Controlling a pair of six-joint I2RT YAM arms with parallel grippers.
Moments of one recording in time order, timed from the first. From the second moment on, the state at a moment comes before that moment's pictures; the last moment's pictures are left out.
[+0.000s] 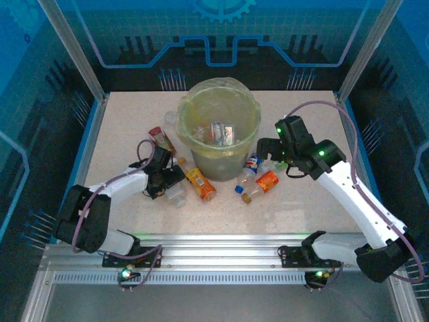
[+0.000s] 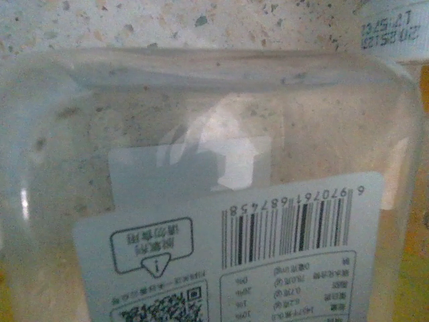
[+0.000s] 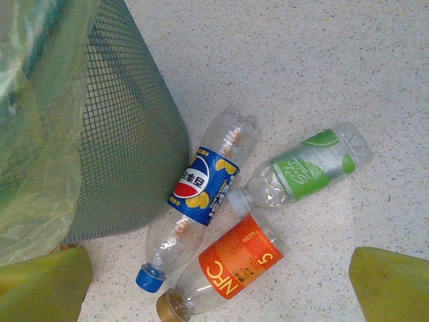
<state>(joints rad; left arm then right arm) -0.30 1.43 0.70 -0.46 0.00 -0.95 0.52 1.18 1.29 -1.00 0.26 0.52</state>
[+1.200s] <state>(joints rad) -0.30 1.00 0.82 -0.71 -0.14 -0.87 0.45 1.01 1.19 -0.97 0.24 0.58</state>
